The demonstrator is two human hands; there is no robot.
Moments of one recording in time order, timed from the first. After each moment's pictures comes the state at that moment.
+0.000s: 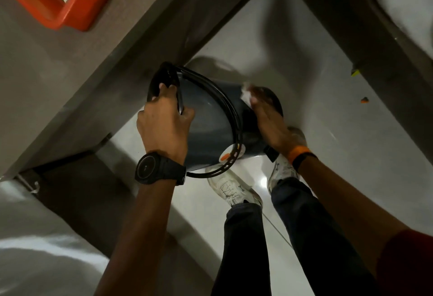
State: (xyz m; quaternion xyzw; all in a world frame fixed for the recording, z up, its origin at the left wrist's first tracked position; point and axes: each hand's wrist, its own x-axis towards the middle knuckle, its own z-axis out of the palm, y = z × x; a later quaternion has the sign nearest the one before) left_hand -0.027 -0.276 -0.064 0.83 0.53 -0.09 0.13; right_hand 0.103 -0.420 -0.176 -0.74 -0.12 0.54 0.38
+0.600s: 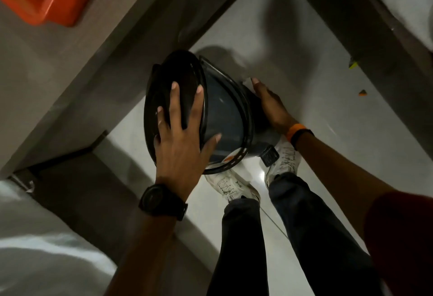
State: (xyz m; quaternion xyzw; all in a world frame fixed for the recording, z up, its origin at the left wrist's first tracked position) left_hand -0.052 -0.327 -0.077 0.86 0.43 -0.19 0.20; right_hand 0.135 -0.412 -0.211 -0.73 -0.03 0.57 0.37
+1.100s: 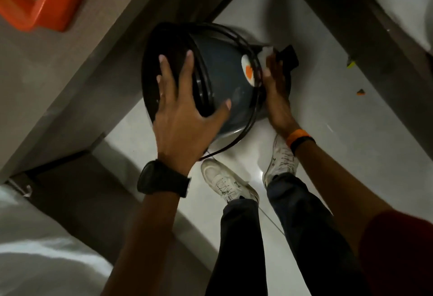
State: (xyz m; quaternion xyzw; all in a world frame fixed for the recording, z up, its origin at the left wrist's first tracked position) left_hand 0.004 -0.301 -0.066 0.81 0.49 -0.08 0.31; right_hand 0.141 -0.415 -0.202 -0.75 -0.06 0.45 0.48
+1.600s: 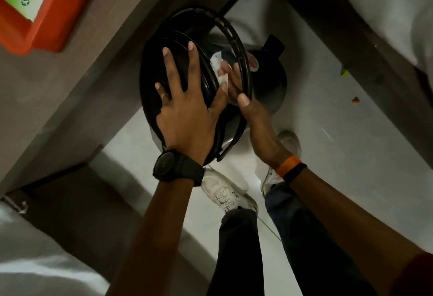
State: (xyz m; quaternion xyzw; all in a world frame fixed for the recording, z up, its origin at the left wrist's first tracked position) left_hand 0.043 -0.299 -0.082 0.84 0.49 -0.11 0.19; right_hand 0.111 -0.407 -0.135 -0.64 -0.16 0.49 0.57
